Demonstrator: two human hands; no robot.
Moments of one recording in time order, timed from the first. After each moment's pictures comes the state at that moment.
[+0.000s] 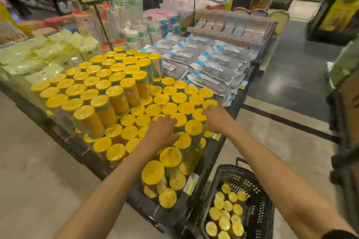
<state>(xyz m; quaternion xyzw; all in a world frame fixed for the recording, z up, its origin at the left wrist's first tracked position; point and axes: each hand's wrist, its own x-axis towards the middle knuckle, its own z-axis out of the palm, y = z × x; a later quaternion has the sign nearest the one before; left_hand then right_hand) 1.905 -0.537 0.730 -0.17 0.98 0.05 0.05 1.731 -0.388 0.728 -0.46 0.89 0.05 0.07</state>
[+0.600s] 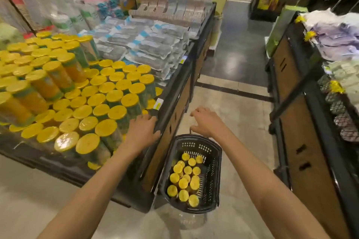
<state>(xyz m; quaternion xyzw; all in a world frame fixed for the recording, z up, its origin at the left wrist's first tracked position) 1.920 -0.325 0.699 -0.12 0.99 0.03 0.03 1.794 -0.119 0.698 -0.34 0.93 -0.03 0.09</state>
